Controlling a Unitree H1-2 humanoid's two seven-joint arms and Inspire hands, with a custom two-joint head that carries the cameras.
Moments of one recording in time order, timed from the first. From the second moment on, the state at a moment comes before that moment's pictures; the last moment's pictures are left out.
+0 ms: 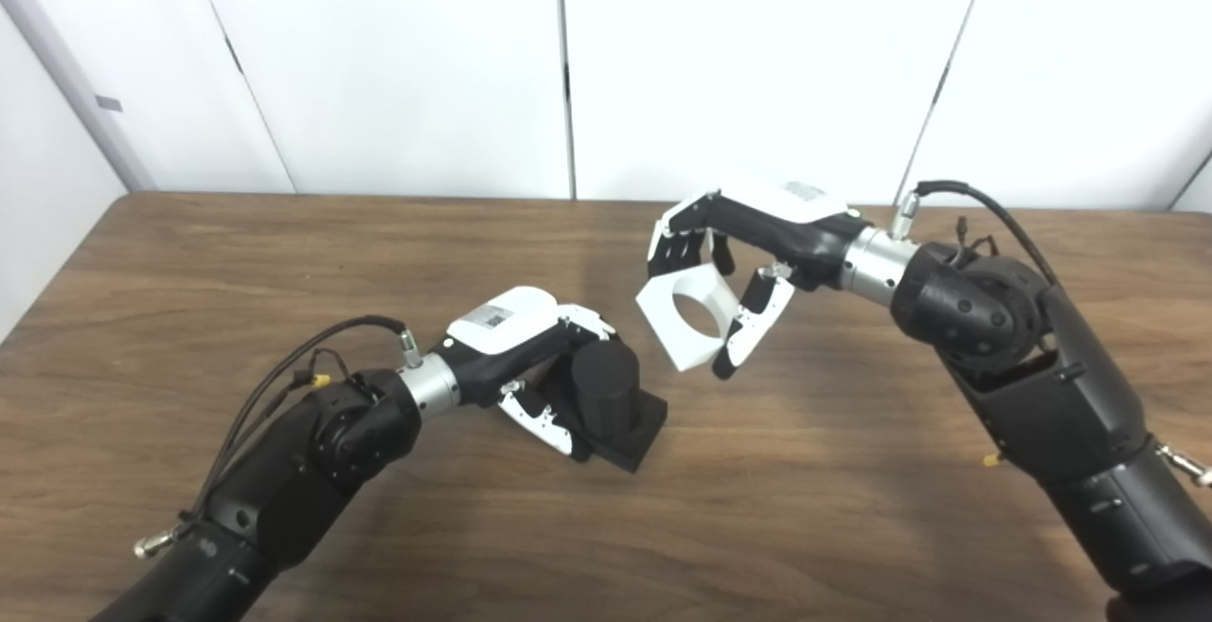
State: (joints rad) left arm -0.47 0.44 -0.54 0.30 0.52 -0.36 -0.24; right arm -0.62 -0.40 0.35 -0.07 -0.42 -0.04 0.55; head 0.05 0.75
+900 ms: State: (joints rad) left arm -0.48 0.42 -0.54 0.29 0.54 -0.33 -0.25; right arm -0.65 -0.34 0.43 -0.06 -0.42 -0.06 0.59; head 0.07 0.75
